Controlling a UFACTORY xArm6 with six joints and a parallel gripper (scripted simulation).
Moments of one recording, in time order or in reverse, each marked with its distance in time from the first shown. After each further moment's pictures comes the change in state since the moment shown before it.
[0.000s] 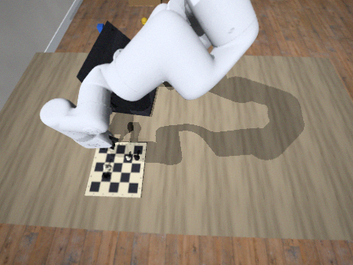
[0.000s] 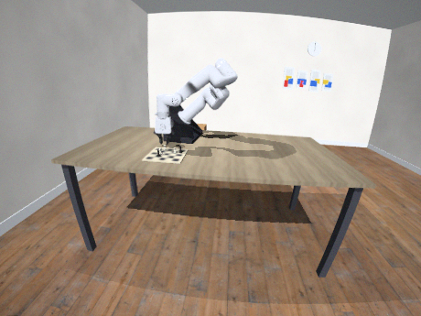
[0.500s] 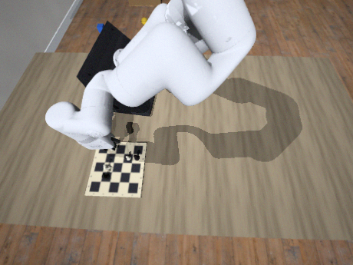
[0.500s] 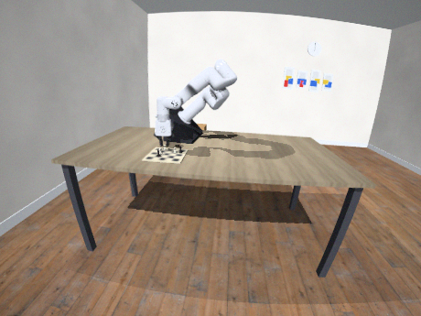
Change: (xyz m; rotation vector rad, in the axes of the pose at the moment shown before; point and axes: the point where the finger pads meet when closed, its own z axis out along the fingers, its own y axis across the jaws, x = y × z) arm 0.000 0.000 0.016 0.000 0.000 0.000
